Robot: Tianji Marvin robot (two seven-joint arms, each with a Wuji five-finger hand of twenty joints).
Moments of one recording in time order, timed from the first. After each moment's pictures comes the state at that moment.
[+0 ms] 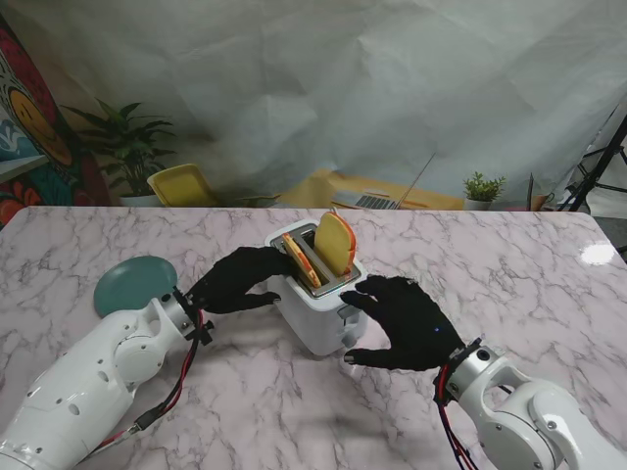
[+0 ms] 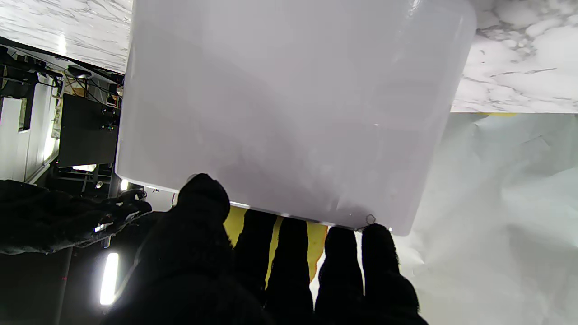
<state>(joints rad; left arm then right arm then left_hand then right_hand) 1.30 -1.07 -1.11 -1.27 0.91 -0.69 0.24 -1.90 -1.05 1.40 -2.03 -1.01 -0.27 0.09 1.01 -0.12 0.13 -0.06 0.36 0.15 0.42 0.35 0.35 0.07 0.31 0.31 0.26 0.11 0.25 0.33 0.03 0.02 0.65 0.34 0.27 -0.21 0.42 -0.13 0.30 0.14 0.25 0.22 0.22 0.14 0.44 0.24 0.25 0.05 0.11 0.16 -0.04 0.06 0.69 0.06</state>
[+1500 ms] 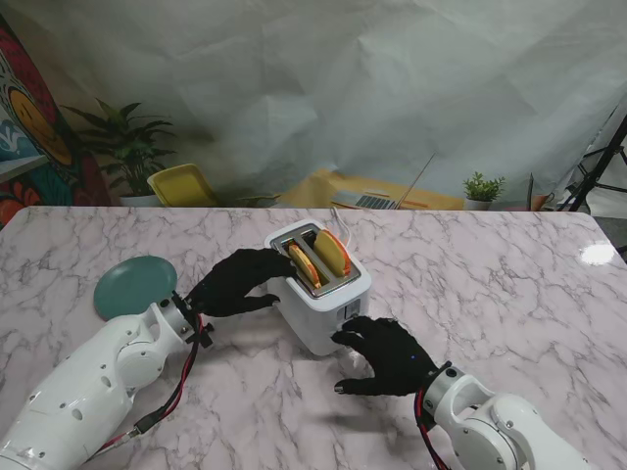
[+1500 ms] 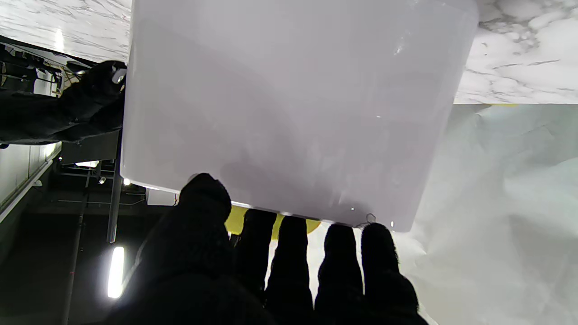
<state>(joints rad) 1.31 -1.07 -1.10 -1.25 0.96 -0.71 0.33 -1.80 -1.04 1.23 -1.80 -0.97 -0.22 0.11 1.02 -0.12 0.13 -0.06 0.36 0.15 0.42 0.35 0.35 0.07 0.31 0.31 0.27 0.10 0.24 0.32 0.04 0.02 0.65 0.34 0.27 -0.21 0.44 -0.13 0.30 0.14 0.26 0.22 0.17 0.12 0.42 0.23 0.22 0.03 0.08 0.15 -0.05 0.05 0.70 0.06</state>
